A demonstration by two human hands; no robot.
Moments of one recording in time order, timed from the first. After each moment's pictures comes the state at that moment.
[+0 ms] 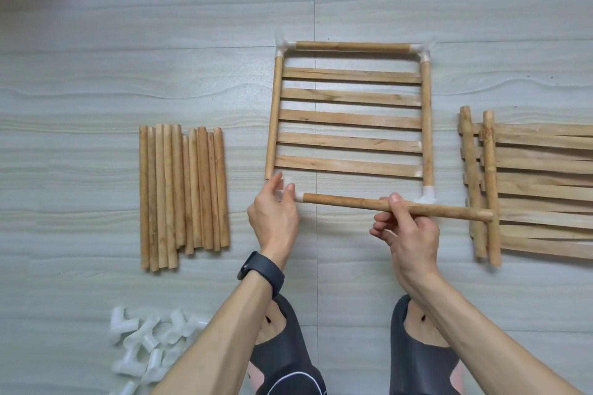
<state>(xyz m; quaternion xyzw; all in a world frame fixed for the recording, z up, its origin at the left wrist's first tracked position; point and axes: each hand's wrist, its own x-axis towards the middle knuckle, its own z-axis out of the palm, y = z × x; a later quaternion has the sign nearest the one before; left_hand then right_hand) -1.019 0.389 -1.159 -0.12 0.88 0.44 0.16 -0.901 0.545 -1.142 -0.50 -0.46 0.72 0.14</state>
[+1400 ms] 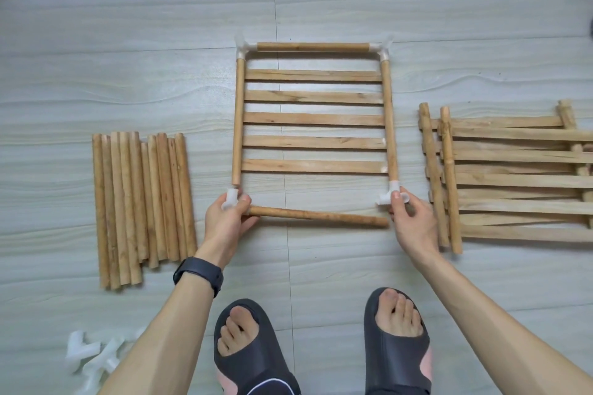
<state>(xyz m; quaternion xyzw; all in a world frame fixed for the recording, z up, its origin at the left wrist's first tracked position) -1.043 0.358 -1.201 -0.27 0.67 0.62 0.31 -0.856 0.632 -1.209 -0.50 -0.75 0.43 0.02</state>
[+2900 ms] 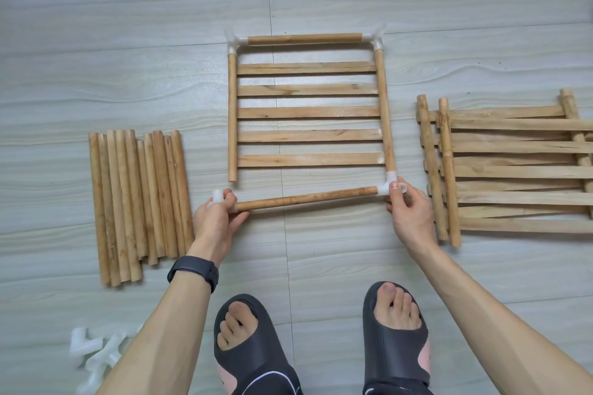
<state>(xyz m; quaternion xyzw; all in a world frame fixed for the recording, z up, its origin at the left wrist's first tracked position) -1.048 0.351 -1.207 -0.36 0.62 0.64 0.27 -0.858 0.638 -1.223 -0.50 -0.72 0.48 0.05</state>
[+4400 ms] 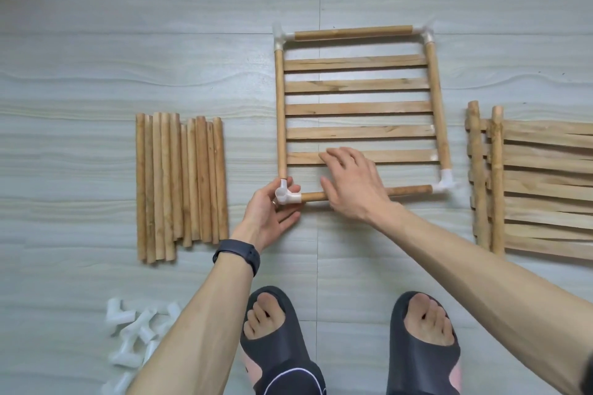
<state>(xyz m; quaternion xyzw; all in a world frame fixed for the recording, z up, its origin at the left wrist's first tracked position) -1.046 0.363 -1.197 -0.36 0.50 0.64 0.45 -0.993 0.549 -1.191 -0.09 -0.96 0.21 -0.15</state>
